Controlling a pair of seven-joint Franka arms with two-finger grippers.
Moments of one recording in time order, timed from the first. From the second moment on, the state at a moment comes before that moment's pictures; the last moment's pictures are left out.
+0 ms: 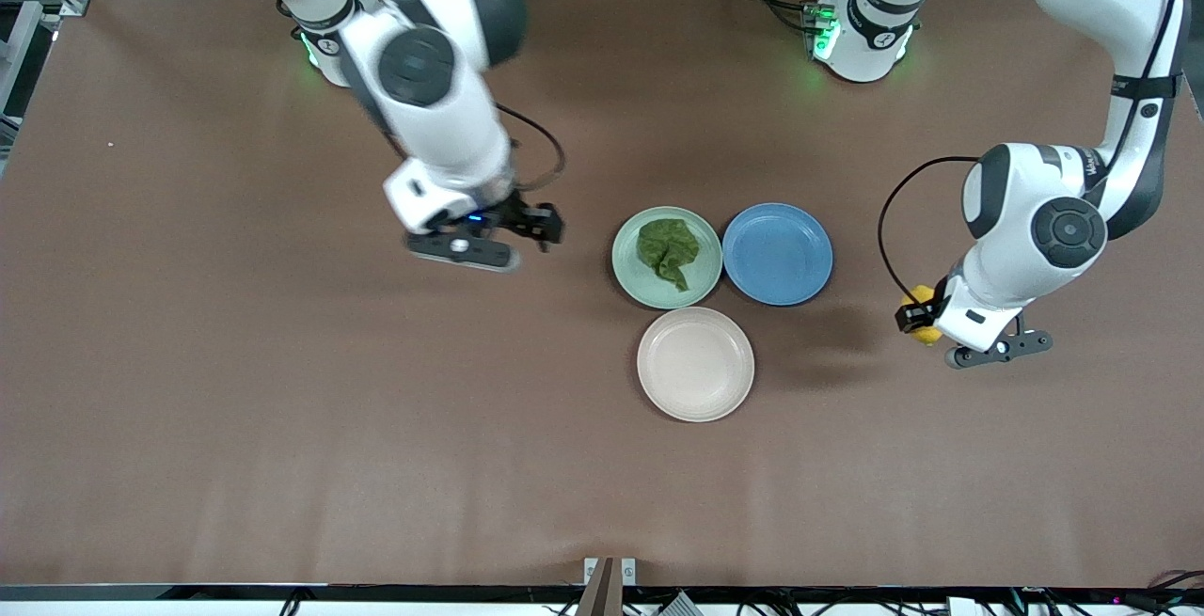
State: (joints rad) left arm -0.04 0.35 -0.03 -1.95 0.12 2.28 -0.27; right arm 0.71 0.44 -0.03 -1.47 0.06 1.95 0.92
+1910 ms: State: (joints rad) left arm 0.05 0.29 -0.13 -2.05 0.10 2.29 -0.15; right arm 1.00 0.97 -0.09 -1.20 -0.01 2.25 1.43
